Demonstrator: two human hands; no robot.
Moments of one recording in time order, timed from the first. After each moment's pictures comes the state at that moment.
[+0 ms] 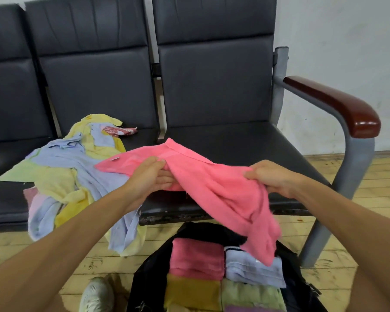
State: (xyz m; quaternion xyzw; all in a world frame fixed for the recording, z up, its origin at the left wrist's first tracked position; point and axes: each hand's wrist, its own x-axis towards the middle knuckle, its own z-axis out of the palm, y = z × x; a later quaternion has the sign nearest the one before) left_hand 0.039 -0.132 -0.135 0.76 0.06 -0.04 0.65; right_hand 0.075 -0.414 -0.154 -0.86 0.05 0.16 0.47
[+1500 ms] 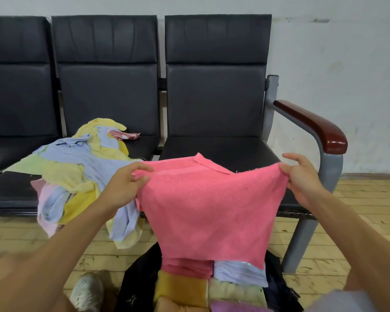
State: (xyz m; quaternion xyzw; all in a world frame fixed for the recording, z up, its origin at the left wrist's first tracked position) left_hand -0.020 -0.084 -0.135 0.86 -0.01 0.11 0.50; right_hand 0.020 -0.464 -0.136 -0.74 0.12 -0.15 0.64
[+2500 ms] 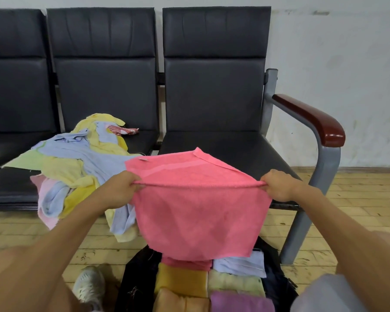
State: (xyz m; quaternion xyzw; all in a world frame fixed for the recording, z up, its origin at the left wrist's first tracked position) left_hand -0.013 -0.061 -0.147 0.97 -0.05 0.00 0.25; right_hand 0.032 -0.459 -0.150 -0.99 -0.10 0.06 -0.01
